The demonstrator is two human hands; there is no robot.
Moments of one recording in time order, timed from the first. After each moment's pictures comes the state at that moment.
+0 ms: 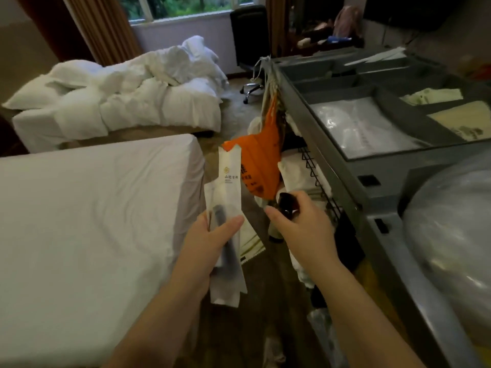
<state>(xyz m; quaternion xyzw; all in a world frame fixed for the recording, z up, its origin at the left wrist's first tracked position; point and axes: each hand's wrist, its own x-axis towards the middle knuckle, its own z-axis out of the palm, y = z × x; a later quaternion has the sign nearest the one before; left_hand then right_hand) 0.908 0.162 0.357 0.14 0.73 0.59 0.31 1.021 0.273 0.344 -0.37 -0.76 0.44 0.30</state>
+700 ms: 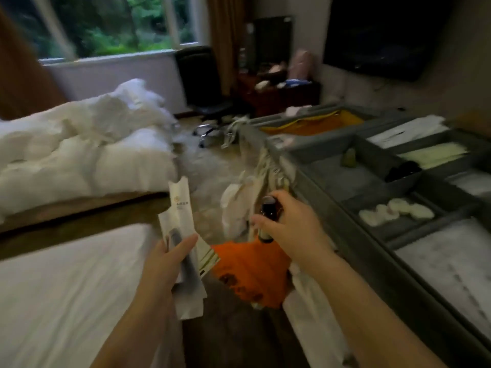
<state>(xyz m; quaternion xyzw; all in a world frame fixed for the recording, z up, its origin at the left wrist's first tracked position) 0.485 0.512 0.358 0.14 0.73 0.57 0.34 0.656 0.628 0.391 -0.41 -0.79 0.36 0.29</state>
